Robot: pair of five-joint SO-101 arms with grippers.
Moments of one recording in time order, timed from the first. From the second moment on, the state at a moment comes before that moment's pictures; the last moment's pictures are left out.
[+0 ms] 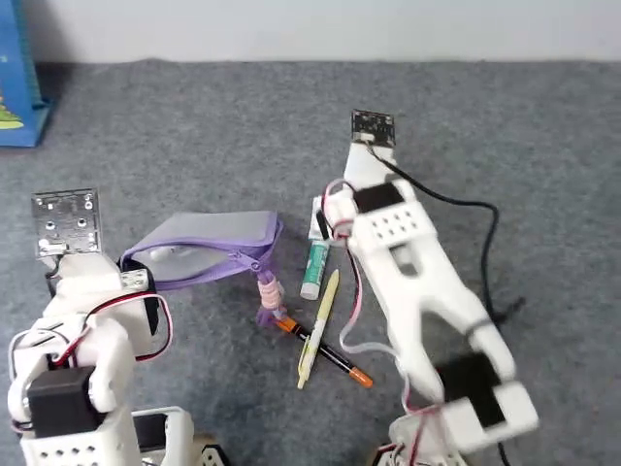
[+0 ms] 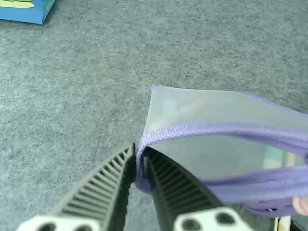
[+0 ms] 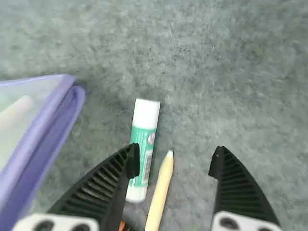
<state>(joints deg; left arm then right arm) -12.5 -67.8 39.2 86.2 4.9 -21.5 4.5 11.8 62.2 -26.6</state>
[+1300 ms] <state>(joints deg) -12.5 -68.1 39.7 86.2 4.9 -21.6 15.4 -5.8 85.2 -26.5</state>
